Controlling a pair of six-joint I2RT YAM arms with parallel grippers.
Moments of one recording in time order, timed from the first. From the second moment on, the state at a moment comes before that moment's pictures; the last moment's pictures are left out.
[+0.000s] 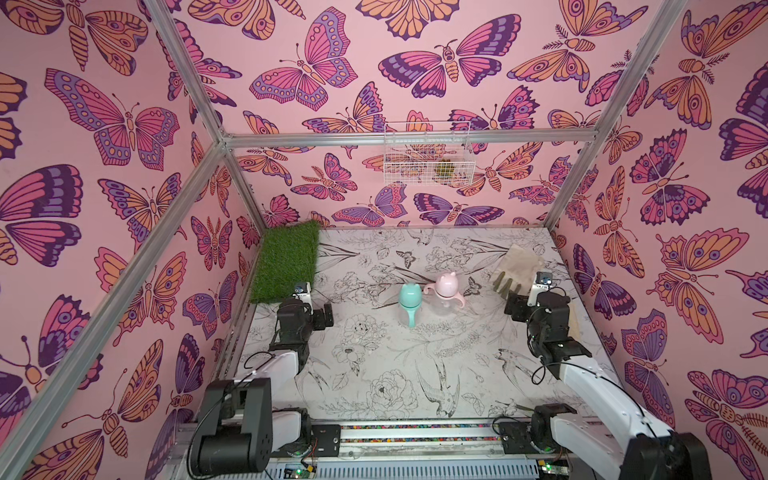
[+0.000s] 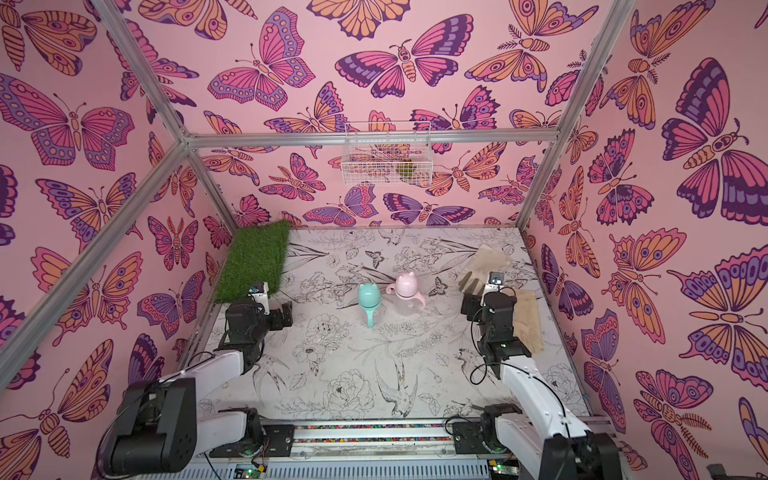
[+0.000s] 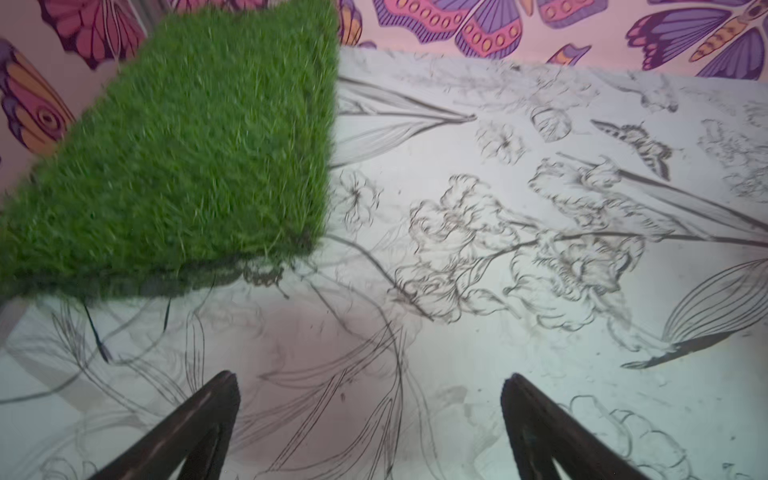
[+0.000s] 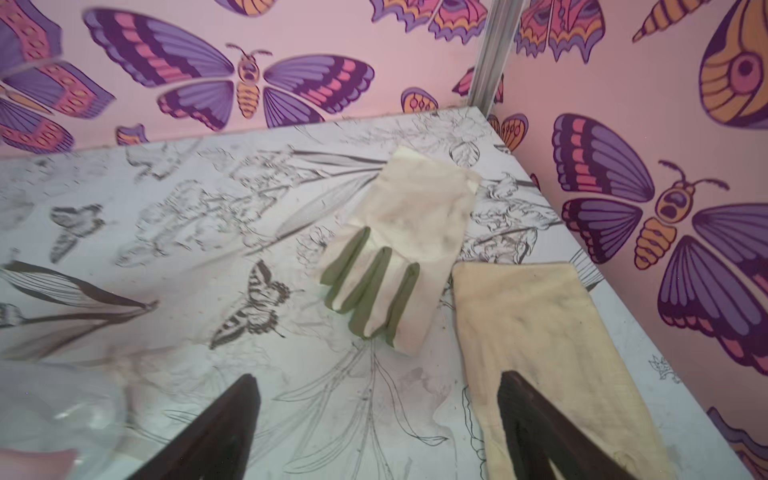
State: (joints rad) left arm 0.05 1.29 0.34 0.42 0.06 -0.05; right arm 0.08 1.02 0.39 0.18 0.24 0.12
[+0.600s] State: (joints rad) left arm 0.07 1.54 0.29 0.88 0.06 -0.04; right arm 0.04 1.52 0.33 0.76 0.13 0.04
